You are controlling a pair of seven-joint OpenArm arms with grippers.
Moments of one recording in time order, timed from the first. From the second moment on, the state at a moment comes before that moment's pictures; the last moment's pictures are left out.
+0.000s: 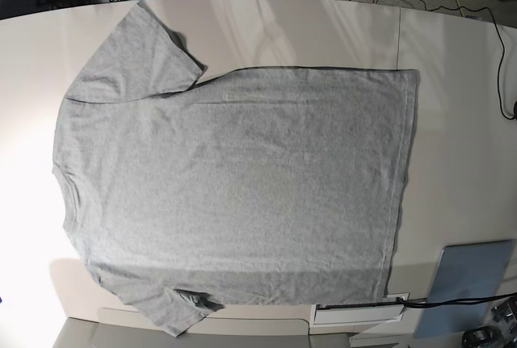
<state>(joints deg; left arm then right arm) 59.4 -6.4 -3.5 113.5 4.4 -19.5 19.0 -63.5 22.8 29.1 92.7 9.2 34.3 -12.4</state>
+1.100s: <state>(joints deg) 27.7 -32.2 -3.5 97.1 20.3 -33.6 11.1 -60.0 28.2 43.8 125.0 -0.4 39.4 -21.3</state>
